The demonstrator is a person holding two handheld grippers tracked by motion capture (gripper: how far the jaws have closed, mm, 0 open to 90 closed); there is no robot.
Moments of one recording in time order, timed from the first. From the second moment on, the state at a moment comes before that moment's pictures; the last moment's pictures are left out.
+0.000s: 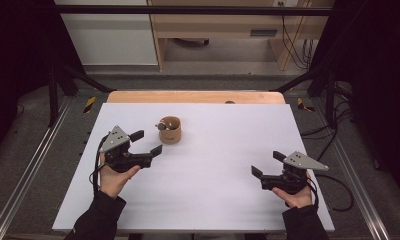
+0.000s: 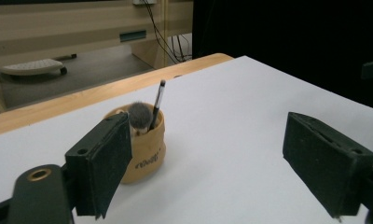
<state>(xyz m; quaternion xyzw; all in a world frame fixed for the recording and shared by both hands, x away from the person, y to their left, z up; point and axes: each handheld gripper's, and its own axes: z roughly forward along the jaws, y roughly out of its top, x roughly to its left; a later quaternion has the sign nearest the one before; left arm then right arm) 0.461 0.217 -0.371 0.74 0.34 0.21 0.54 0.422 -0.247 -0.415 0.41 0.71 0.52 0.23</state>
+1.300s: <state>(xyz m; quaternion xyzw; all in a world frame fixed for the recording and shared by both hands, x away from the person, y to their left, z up) 0.431 0.274 -0.421 0.74 0.38 0.21 0.52 0.421 -0.249 -0.416 0.41 0.71 0.52 0.23</state>
